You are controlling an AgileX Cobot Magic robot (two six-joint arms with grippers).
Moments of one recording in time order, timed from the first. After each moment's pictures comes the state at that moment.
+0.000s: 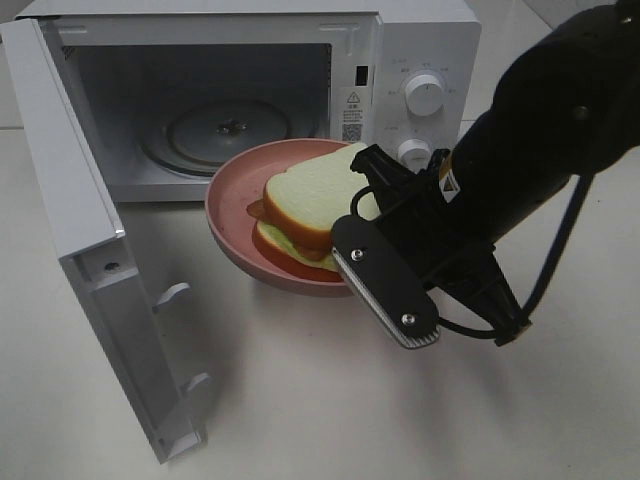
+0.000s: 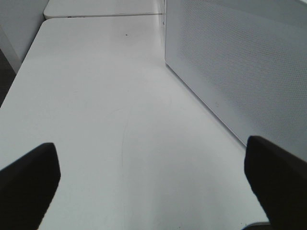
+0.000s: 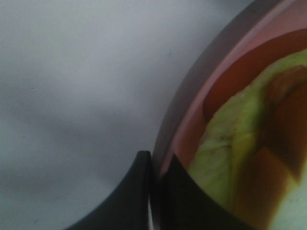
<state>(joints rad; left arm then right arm) 0.03 0.00 -0.50 -0.06 1.05 0.07 0.71 1.58 -0.91 -0.13 0.52 -1.42</state>
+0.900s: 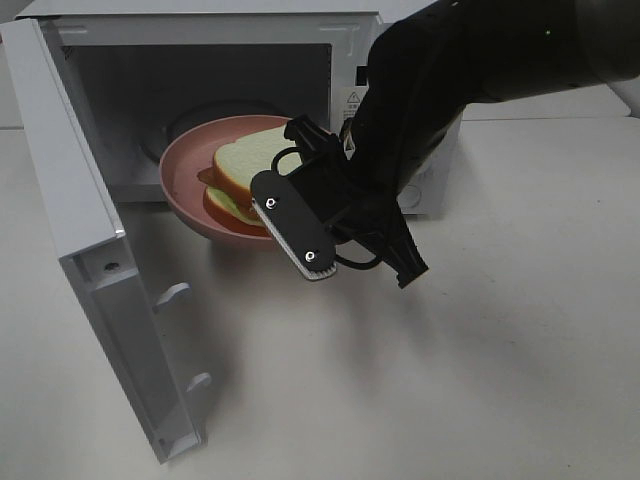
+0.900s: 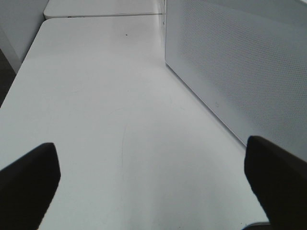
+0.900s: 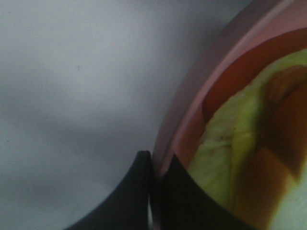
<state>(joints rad) 0.03 0.00 -0.50 -0.06 1.05 0.07 0.71 1.84 -1.21 -0.12 0.52 -1.43</state>
